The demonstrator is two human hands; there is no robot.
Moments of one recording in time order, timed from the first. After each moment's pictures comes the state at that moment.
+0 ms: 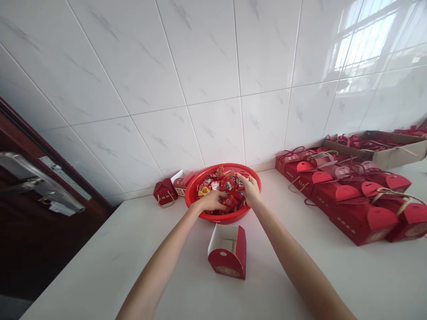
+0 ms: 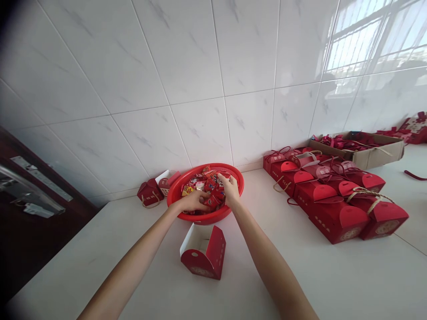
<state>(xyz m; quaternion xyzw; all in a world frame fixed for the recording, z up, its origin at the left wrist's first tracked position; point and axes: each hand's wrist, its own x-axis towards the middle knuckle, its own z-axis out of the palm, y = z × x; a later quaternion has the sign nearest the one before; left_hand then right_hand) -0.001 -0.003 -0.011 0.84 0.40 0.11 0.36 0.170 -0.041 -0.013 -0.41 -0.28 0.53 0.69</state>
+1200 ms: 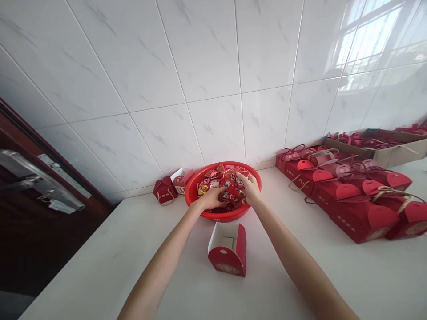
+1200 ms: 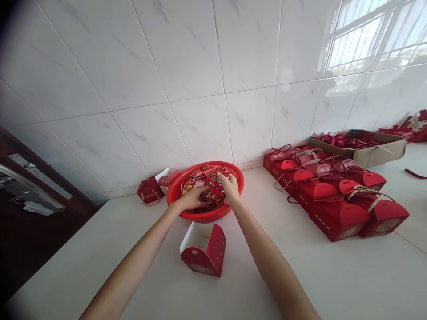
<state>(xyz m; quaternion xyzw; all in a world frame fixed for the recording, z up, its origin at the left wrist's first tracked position) -0.001 0.002 -0.019 0.87 0.40 0.13 0.24 0.169 -0.050 -0.003 -0.41 -0.28 0.53 0.69</state>
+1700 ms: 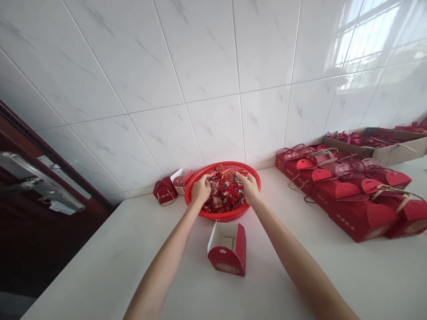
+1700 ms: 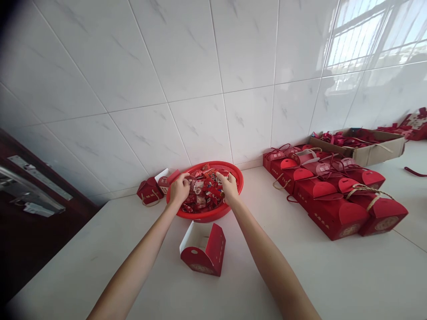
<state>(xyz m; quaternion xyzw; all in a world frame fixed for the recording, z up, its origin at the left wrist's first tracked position) -0.010 0.010 -0.013 0.75 0.60 0.27 0.06 0.170 -0.047 -0.008 -0.41 -0.28 0.54 0.68</state>
